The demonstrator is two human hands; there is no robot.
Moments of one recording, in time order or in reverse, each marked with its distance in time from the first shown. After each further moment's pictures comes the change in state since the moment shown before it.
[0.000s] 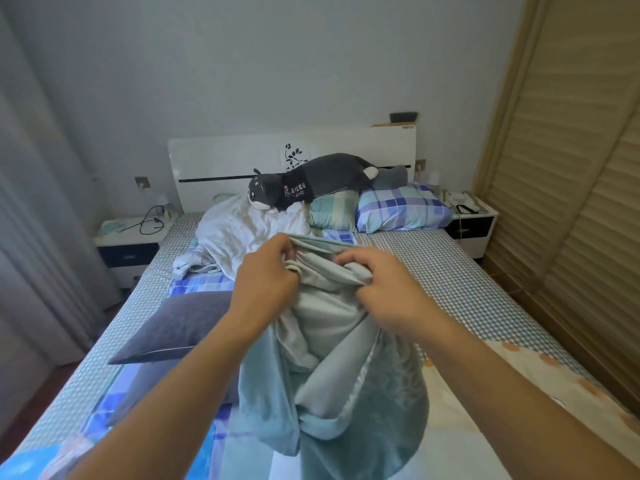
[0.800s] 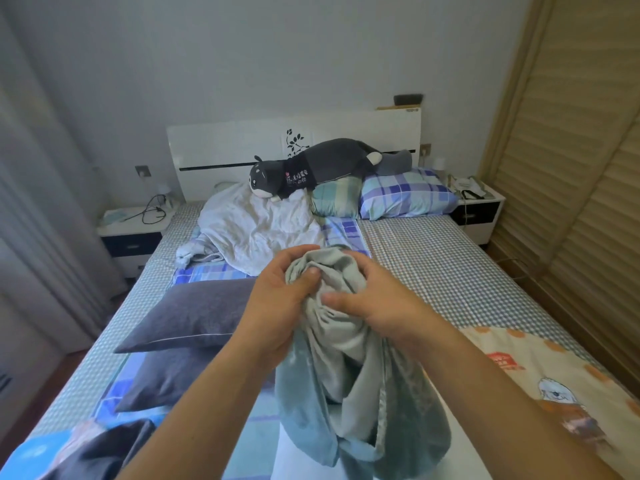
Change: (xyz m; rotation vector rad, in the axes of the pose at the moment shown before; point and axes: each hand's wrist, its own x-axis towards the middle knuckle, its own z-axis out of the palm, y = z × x) left_hand -0.043 0.007 0.012 -1.095 -0.238 -0.292; right_hand -0.014 0.010 0.025 0.563 -0.160 0.253
